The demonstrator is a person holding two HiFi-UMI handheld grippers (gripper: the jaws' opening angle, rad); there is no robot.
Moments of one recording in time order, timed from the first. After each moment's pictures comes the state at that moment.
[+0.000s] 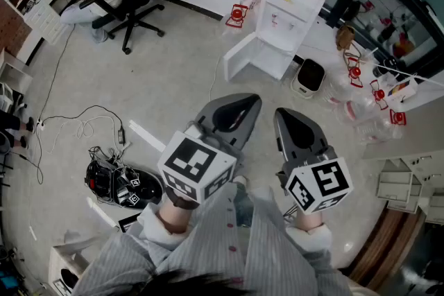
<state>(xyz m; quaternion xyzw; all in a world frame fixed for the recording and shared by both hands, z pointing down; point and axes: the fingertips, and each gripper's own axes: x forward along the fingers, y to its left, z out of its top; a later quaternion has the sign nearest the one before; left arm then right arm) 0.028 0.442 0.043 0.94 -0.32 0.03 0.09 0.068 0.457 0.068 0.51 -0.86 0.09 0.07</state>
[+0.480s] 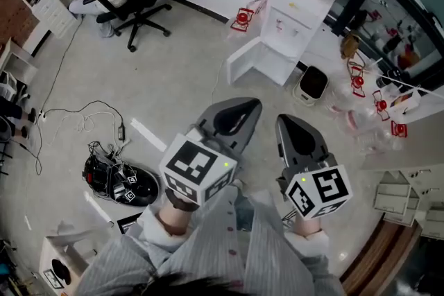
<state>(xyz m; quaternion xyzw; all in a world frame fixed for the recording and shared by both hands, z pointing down) 0.043 0.441 0.049 0.94 -0.33 0.03 0.09 0.087 0.460 0.073 0.50 -0.86 0.10 0.06</state>
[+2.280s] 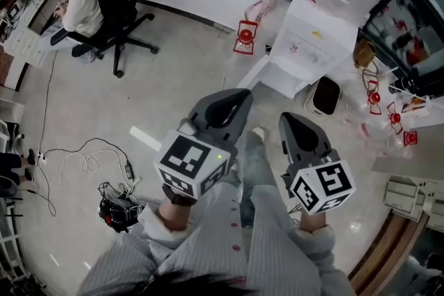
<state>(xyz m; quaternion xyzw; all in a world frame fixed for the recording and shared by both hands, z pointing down) -0.032 0.112 0.090 0.94 -0.30 0.06 0.12 0.032 0.153 0.123 0.54 -0.82 0.15 0.09</state>
